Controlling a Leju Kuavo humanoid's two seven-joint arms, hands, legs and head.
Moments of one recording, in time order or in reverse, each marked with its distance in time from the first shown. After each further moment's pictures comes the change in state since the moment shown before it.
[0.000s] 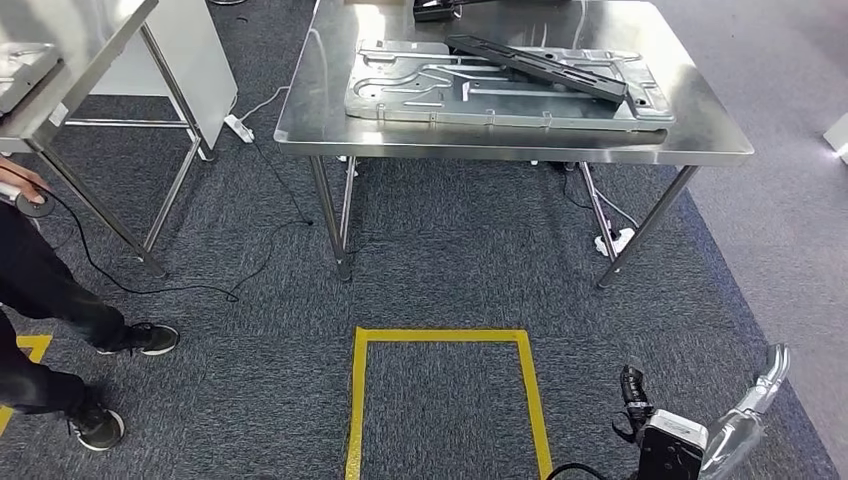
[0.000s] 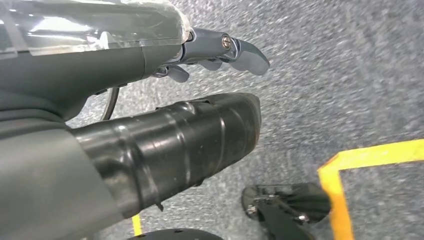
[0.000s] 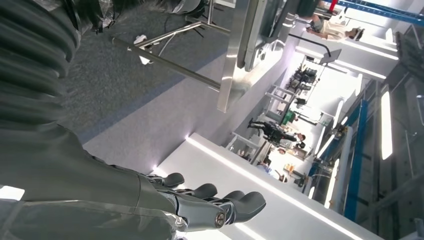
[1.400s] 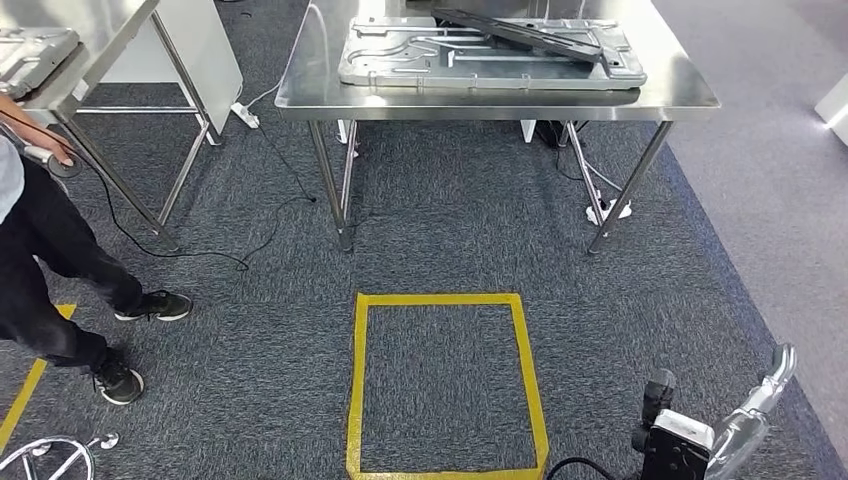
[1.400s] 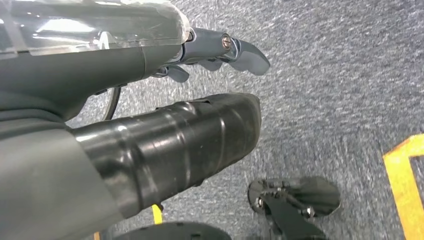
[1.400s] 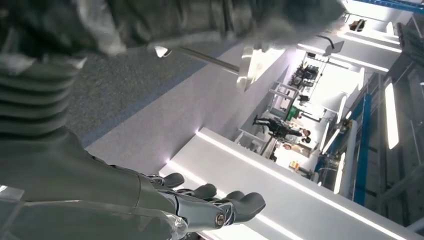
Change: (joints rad) left arm 0.001 0.000 0.018 0.000 0.005 -0.003 -0.012; right arm -0.002 -0.002 0.000 -0.011 -0.011 0.000 0.000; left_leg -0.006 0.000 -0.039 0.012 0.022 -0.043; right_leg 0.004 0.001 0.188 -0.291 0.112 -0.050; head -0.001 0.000
